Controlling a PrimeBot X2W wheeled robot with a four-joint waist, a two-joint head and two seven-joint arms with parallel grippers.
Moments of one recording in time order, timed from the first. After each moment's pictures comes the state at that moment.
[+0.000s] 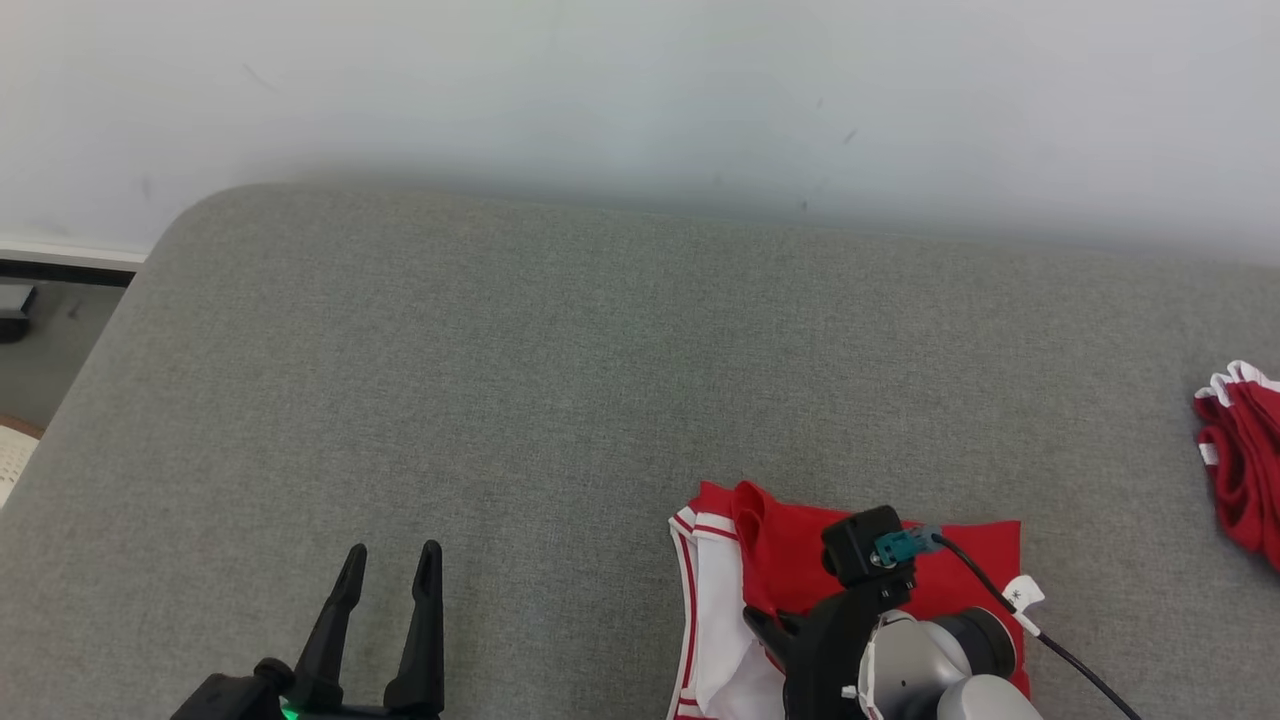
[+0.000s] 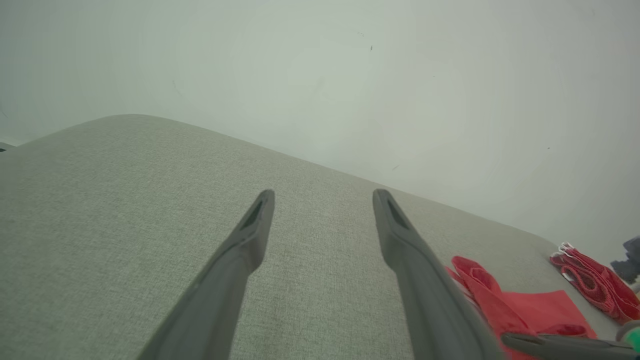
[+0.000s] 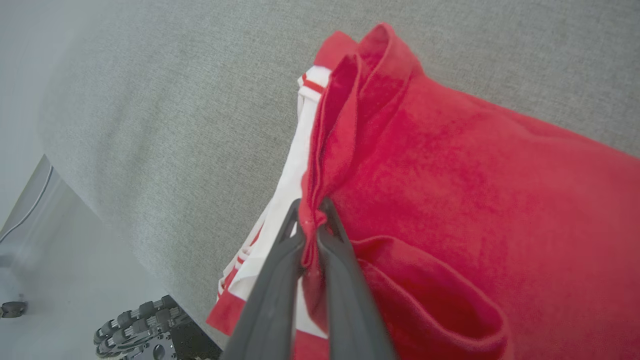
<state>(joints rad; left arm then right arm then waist) 0.00 0.12 -0.17 0.08 -0.48 -0.13 -0.26 -0.18 -0.05 0.30 0.17 0.33 0.13 0.66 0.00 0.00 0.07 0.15</state>
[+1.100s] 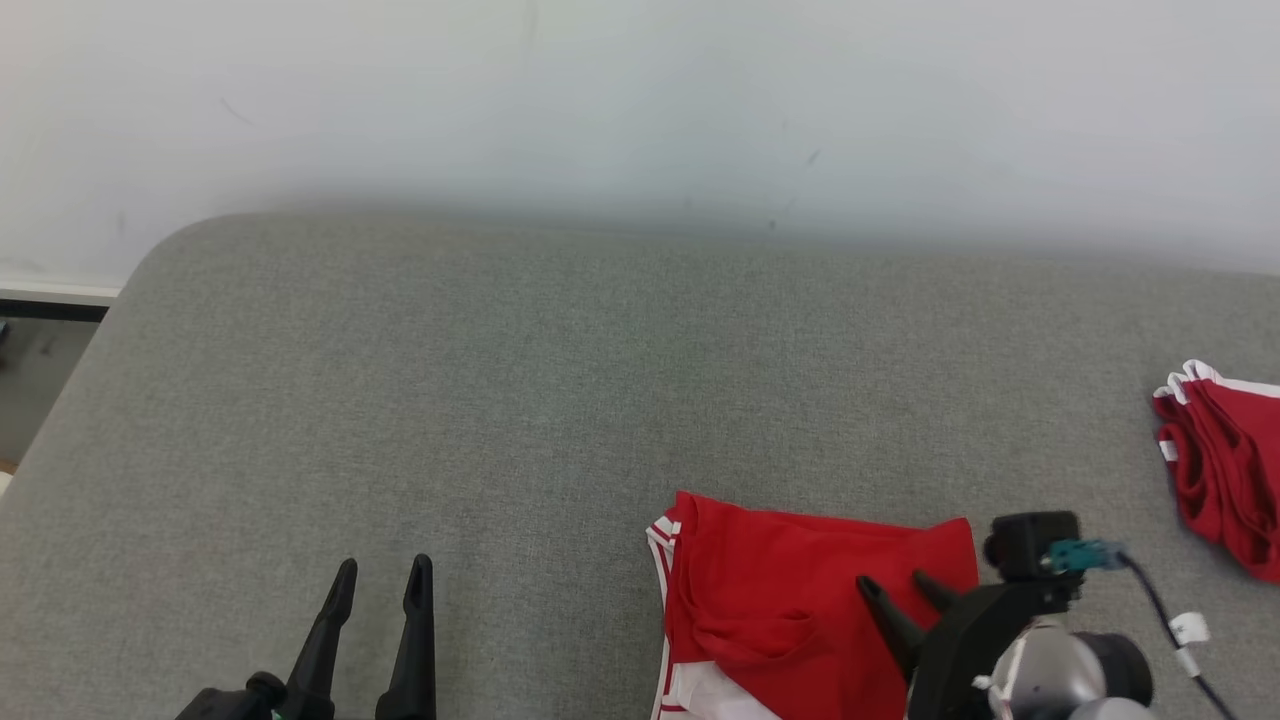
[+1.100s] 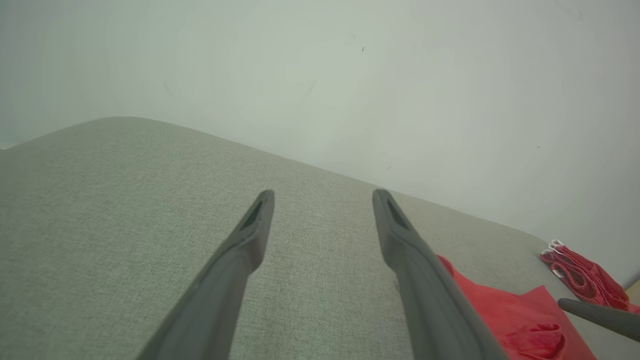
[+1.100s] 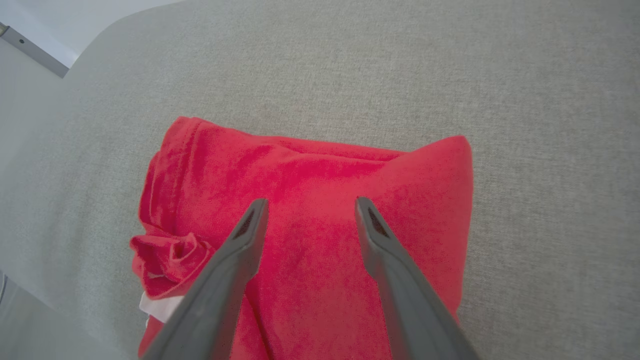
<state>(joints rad) 0.02 0.12 -0.16 0.08 -0.48 -0.13 -0.26 -0.08 -0.05 0.04 0.05 0.31 0.13 0.61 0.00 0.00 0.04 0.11</state>
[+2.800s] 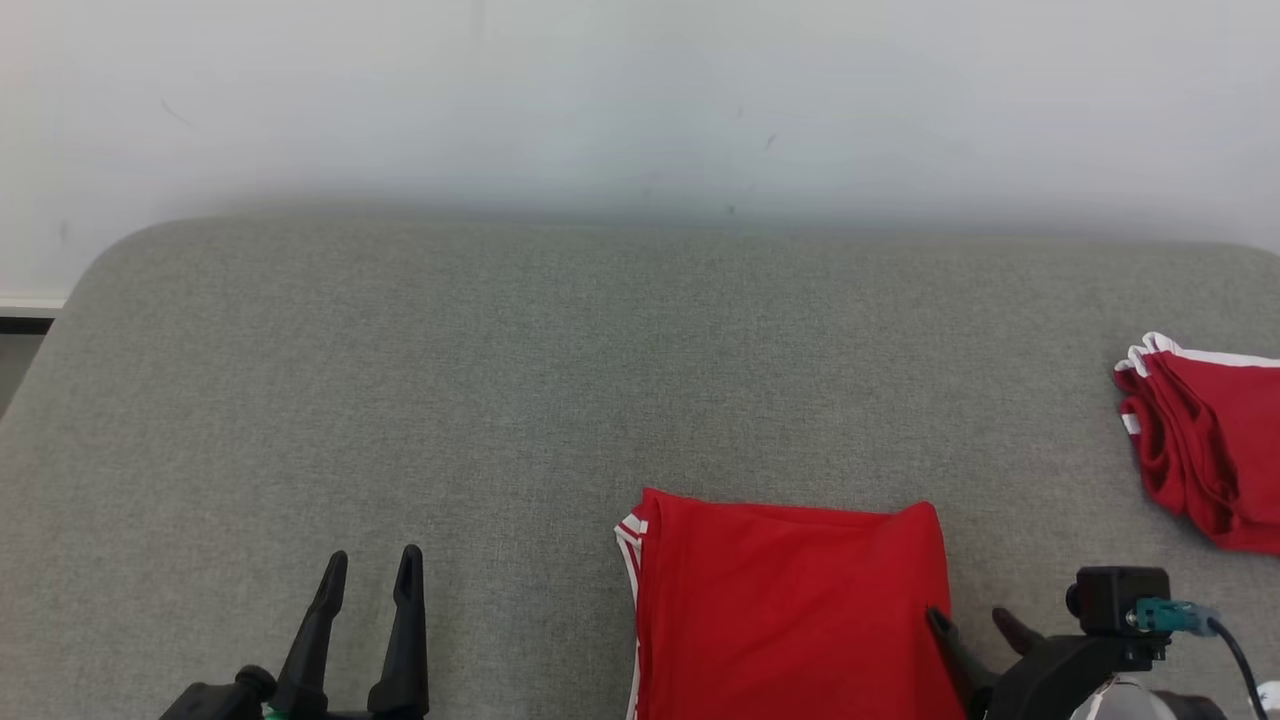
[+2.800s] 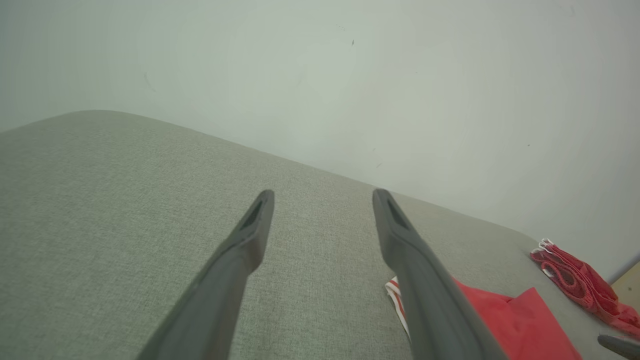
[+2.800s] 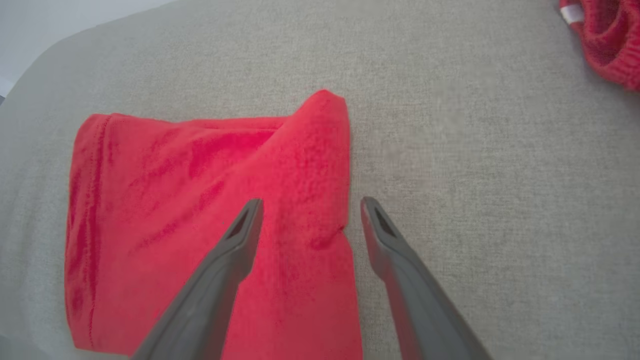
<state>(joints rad) 0.01 0.11 -0.14 0.08 -0.49 -0.13 -0.26 0.06 -0.05 -0.06 -0.06 0.29 0.13 0.57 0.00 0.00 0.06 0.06</state>
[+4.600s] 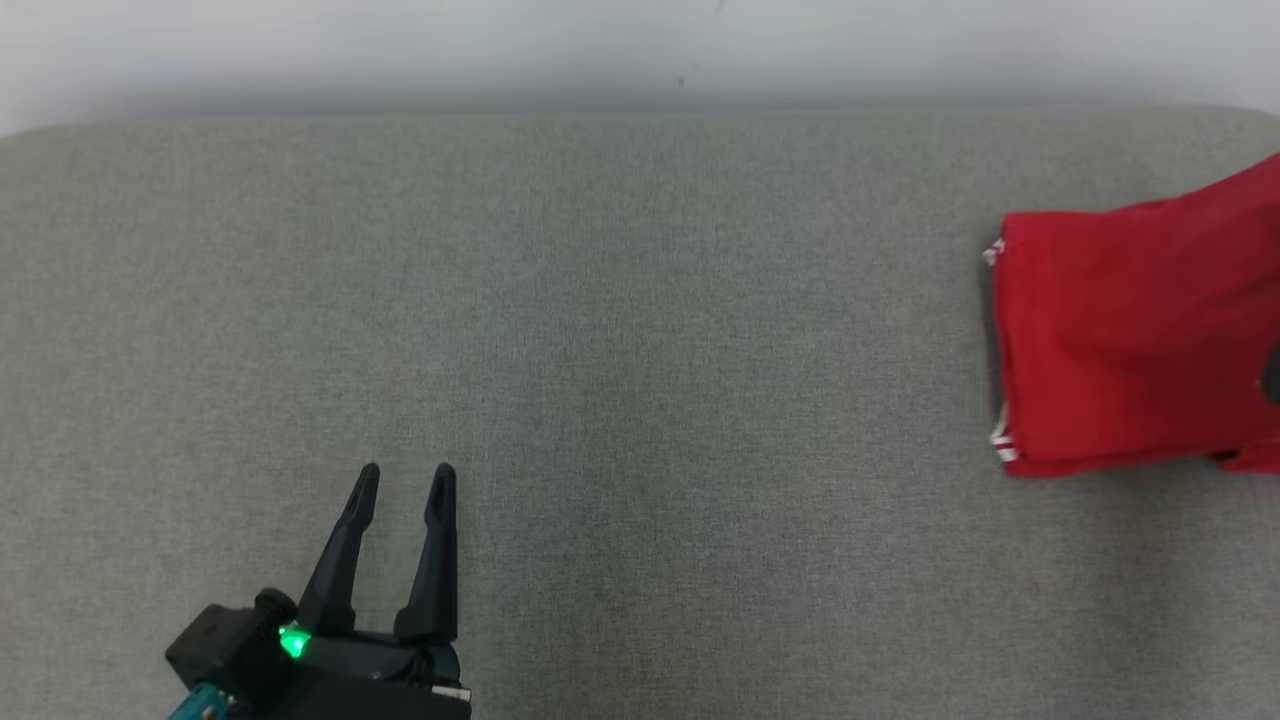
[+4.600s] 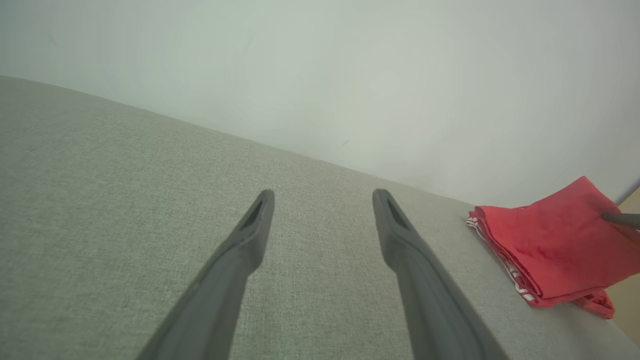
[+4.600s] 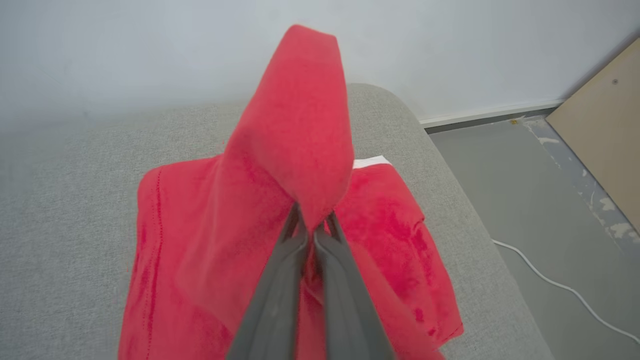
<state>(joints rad) -0.10 0.13 -0.20 0.05 -0.52 -0.13 -0.26 -0.60 -0.32 -0.35 0.30 0.09 0.13 0.68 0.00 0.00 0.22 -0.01</state>
